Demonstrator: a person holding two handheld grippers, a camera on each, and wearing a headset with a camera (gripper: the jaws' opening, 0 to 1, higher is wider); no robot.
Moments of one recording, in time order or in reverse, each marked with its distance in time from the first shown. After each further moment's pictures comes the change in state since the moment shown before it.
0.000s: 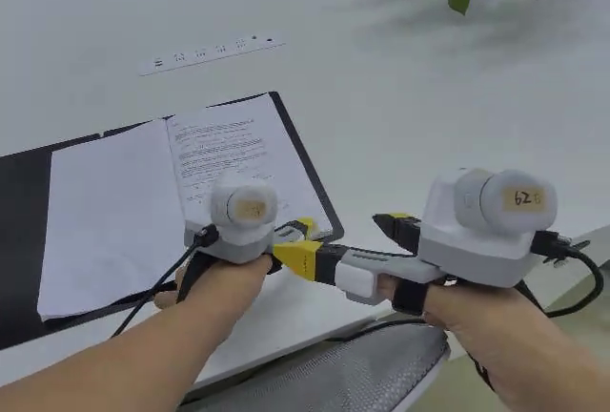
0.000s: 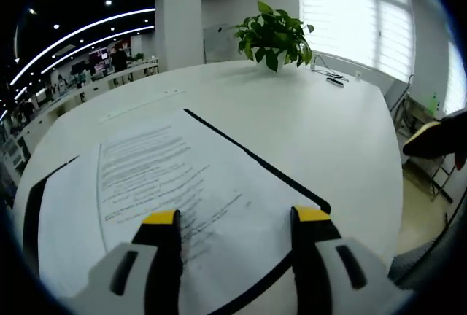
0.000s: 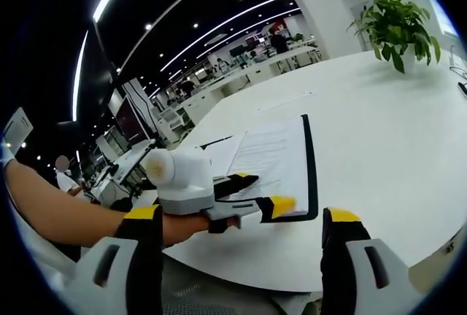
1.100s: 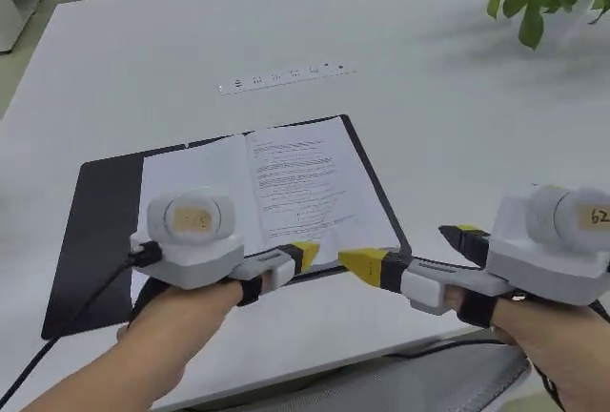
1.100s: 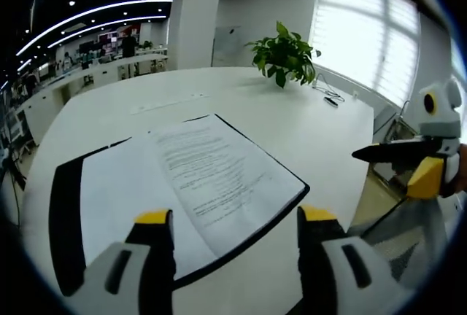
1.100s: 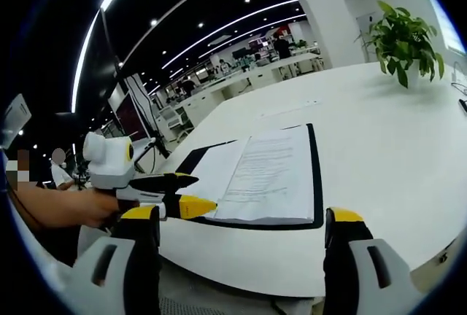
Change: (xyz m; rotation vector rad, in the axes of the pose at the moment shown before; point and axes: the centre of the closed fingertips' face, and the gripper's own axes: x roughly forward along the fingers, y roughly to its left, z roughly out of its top) left arm -0.110 0.048 0.017 -0.091 0.041 -0.058; right arm 0.002 0.016 0.010 -0.056 -0.023 -0.025
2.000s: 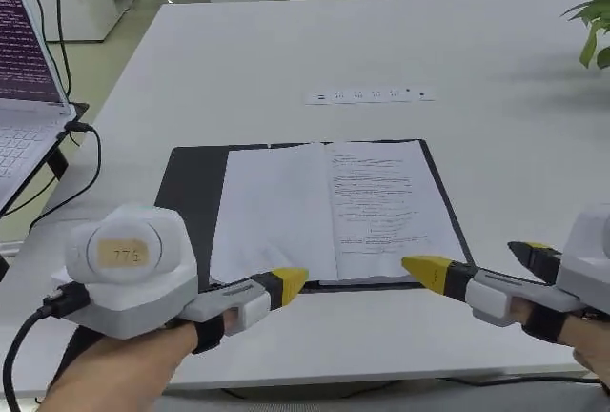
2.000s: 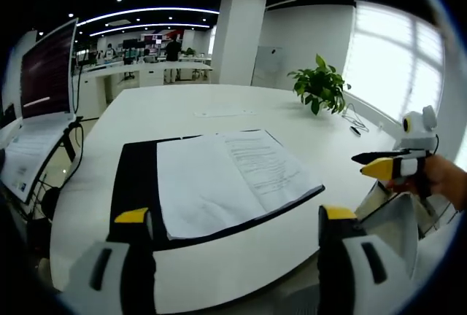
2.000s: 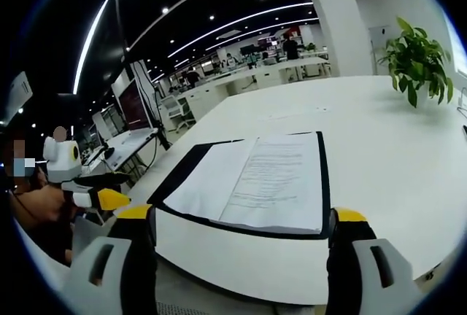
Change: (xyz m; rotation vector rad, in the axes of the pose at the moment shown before) left arm -0.138 0.064 -0.016 -0.169 -0.114 0.173; right arm 0.012 0.025 0.010 -0.099 0.030 -0.010
